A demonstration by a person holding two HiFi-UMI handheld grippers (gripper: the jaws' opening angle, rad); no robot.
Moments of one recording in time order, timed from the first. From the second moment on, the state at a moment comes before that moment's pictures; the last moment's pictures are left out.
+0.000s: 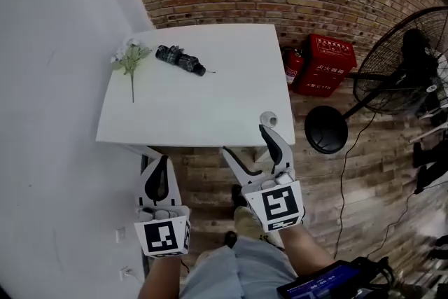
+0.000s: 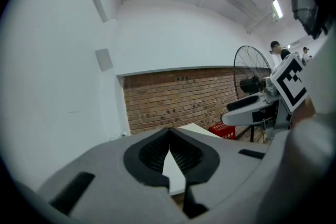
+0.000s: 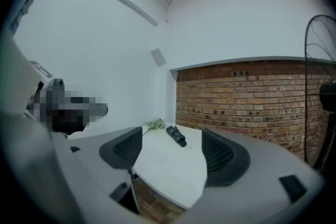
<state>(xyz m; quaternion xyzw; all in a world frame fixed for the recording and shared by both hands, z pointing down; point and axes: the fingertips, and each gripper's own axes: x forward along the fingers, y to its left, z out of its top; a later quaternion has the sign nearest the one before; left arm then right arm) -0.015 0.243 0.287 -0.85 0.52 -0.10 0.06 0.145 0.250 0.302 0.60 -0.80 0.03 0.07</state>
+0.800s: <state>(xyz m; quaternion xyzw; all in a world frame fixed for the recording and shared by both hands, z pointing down) -0.005 0.112 0.262 -0.81 0.57 -0.09 0.08 0.153 0.091 0.285 0.55 -0.83 0.00 0.07</state>
